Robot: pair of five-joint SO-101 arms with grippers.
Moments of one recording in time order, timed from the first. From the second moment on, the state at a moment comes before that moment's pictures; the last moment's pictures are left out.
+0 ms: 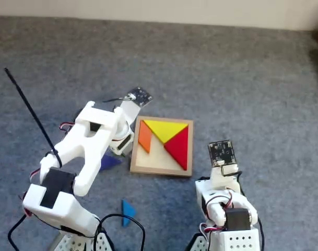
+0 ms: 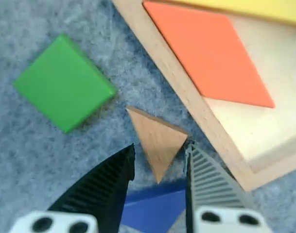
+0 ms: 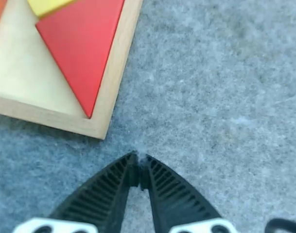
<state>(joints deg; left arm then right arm) 6.9 6.1 29.3 60.4 -21.4 -9.3 -104.3 96.0 71.5 8.7</state>
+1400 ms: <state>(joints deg) 7.7 17.2 17.4 65.0 -7.9 -9.3 -104.3 96.0 71.5 8.7</state>
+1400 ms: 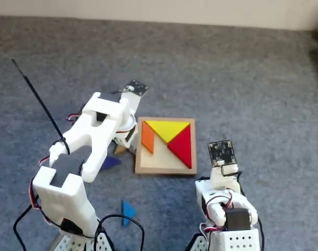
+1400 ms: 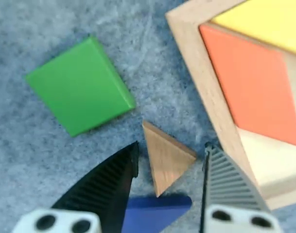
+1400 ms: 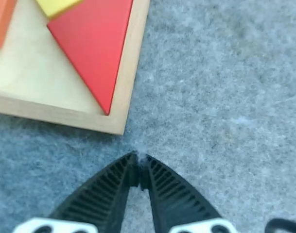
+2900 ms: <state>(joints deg) 23.1 5.6 16.8 65.4 31.6 -9.3 -104.3 96.0 71.5 8.7</state>
